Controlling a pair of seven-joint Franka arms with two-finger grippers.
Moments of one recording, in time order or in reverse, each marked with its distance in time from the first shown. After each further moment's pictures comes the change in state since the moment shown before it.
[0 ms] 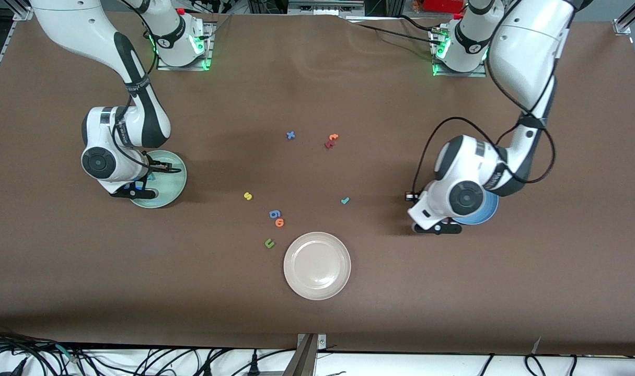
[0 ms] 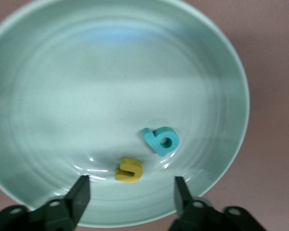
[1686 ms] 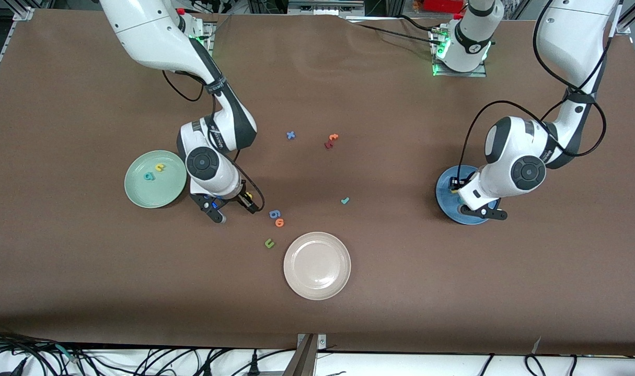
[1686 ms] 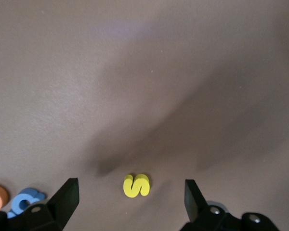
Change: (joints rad) left arm 0.168 -0.187 -0.008 -0.365 0.051 0.253 0.216; right arm 0.168 0.230 0.234 0.359 0.110 0.162 1.049
